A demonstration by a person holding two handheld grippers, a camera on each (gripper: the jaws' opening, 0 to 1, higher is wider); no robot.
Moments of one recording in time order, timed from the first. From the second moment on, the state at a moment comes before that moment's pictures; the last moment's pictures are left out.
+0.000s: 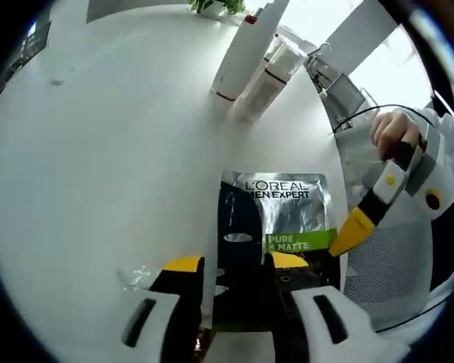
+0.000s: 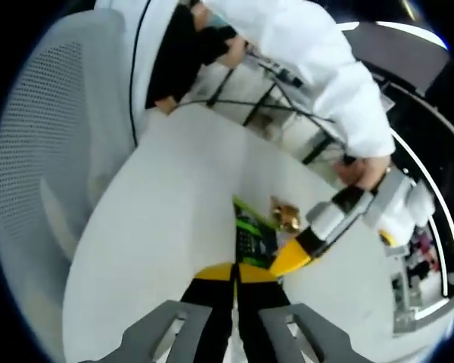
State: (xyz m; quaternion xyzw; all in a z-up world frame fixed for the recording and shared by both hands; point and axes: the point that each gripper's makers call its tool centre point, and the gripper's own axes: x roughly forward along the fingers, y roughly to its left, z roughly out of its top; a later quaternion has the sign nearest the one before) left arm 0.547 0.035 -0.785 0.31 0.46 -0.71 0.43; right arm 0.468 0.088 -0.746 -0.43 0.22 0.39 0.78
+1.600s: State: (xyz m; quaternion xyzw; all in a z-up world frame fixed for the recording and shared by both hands) left arm 0.551 0.051 -0.781 0.18 0.49 -0.67 0.53; right arm 0.477 0.005 -0.783 -0.44 0.32 0.28 0.79
